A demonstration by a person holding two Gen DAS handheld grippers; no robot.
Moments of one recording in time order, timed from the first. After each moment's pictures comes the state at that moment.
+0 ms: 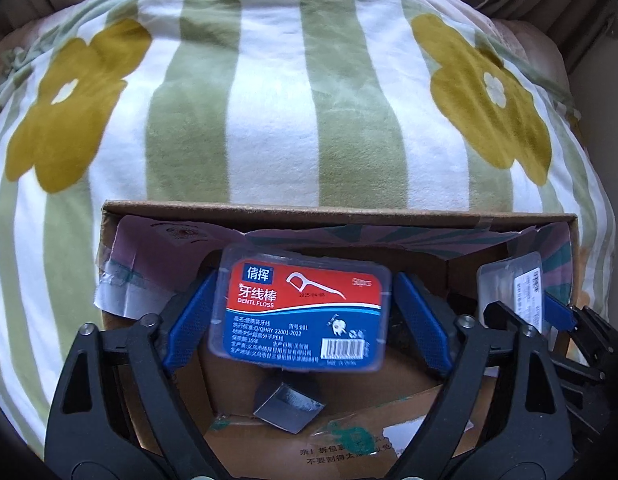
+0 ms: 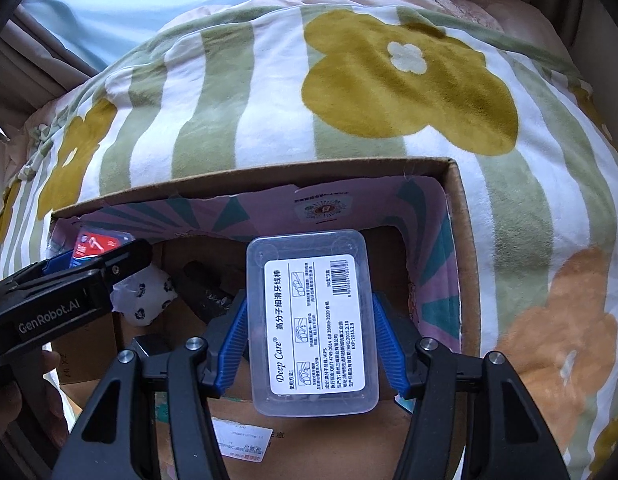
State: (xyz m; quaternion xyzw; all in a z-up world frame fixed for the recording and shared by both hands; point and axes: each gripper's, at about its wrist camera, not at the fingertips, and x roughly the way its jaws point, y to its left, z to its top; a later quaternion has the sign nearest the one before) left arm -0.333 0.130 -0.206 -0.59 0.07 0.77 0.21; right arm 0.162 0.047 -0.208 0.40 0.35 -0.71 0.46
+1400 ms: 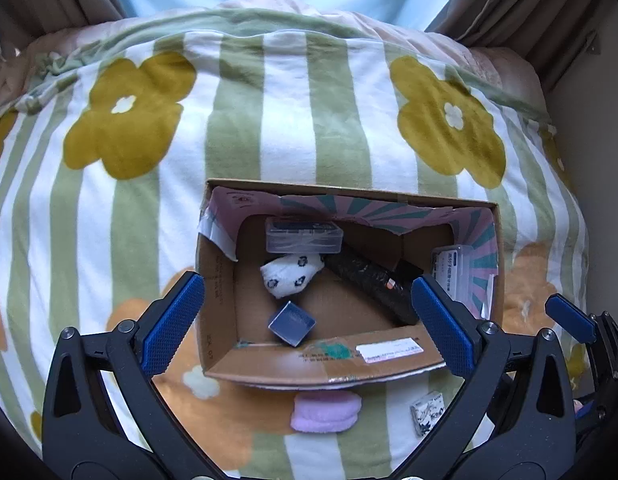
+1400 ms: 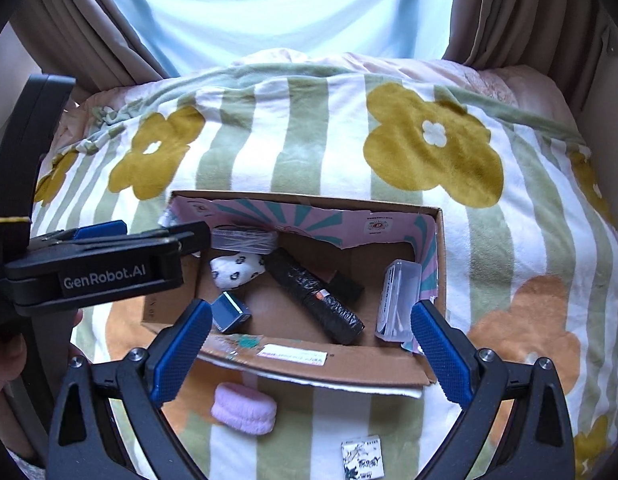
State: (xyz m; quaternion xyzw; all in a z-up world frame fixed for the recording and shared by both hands) left arm -0.273 0.083 -0.093 -0.57 0.06 0.79 0.21; right arm 0.260 0.094 -0.117 0.37 0.32 -0.77 0.42
